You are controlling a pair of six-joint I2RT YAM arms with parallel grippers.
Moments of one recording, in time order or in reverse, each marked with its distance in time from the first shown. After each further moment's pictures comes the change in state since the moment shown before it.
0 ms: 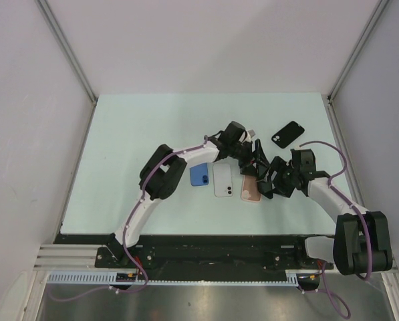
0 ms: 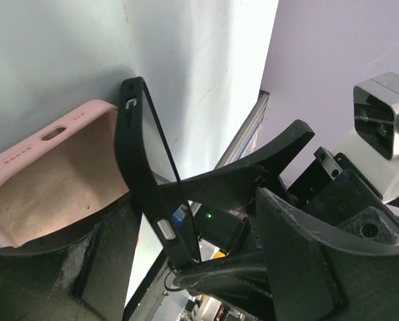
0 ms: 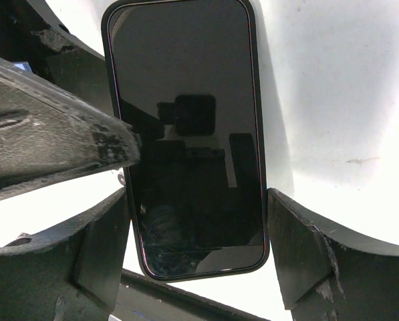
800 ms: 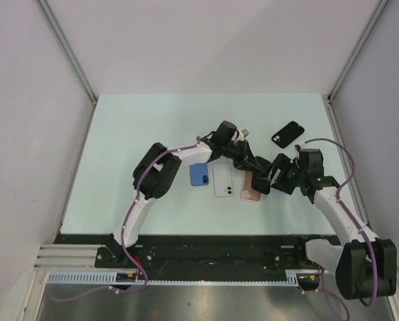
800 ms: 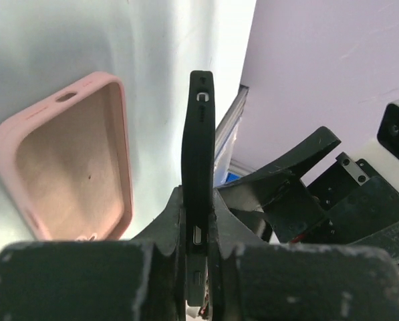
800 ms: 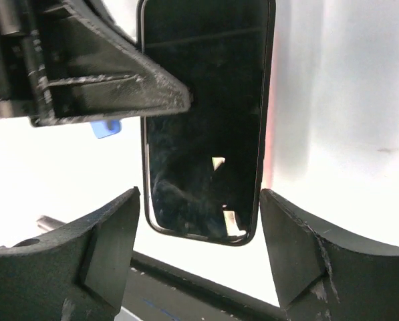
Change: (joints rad) left arm 0.028 -0.043 -0.097 0.100 0.060 -0.063; right arm -0.006 -0.158 -0.001 -0.050 -0.040 -0.015
